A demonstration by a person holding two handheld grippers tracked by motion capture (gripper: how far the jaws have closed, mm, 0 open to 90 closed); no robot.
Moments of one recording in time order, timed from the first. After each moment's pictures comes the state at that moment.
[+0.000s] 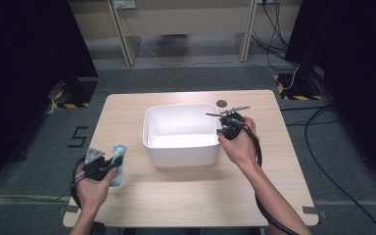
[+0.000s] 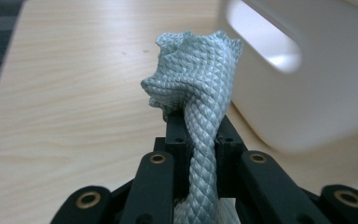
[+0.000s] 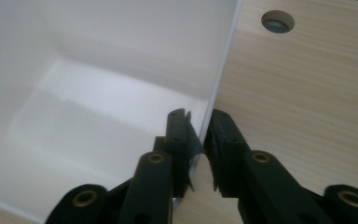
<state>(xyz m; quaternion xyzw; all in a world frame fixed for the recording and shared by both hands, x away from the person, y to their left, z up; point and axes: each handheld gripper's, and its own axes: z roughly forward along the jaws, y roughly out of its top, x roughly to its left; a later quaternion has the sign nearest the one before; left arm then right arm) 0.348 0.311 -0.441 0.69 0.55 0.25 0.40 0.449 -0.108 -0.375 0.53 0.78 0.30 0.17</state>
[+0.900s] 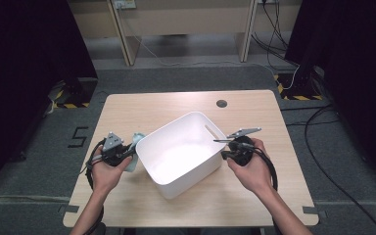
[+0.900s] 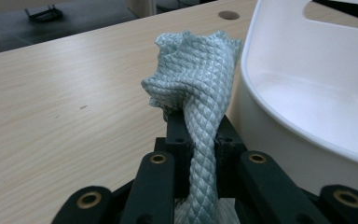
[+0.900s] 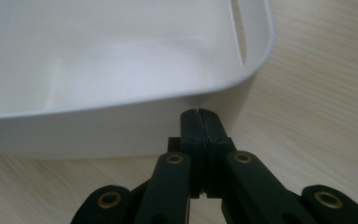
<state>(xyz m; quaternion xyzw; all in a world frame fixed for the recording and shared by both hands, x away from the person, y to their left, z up) 0.391 0.271 -0.437 0.75 0.43 0.23 0.45 0.381 -0.126 -0.384 0.46 0.82 0.32 0.11</state>
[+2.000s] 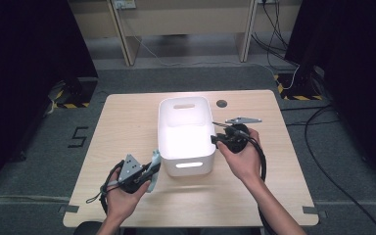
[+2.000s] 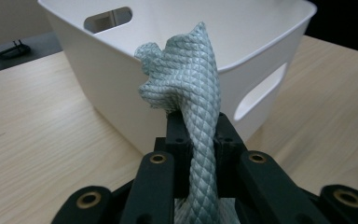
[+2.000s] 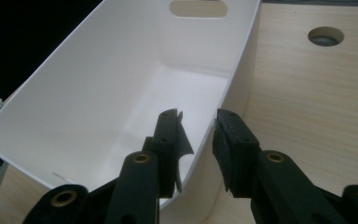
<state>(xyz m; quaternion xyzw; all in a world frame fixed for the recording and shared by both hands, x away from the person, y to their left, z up) 0.313 0.202 -0.432 0.76 0.36 0.24 0.49 0.404 -0.112 -0.373 0.50 0.75 0.41 0.12</state>
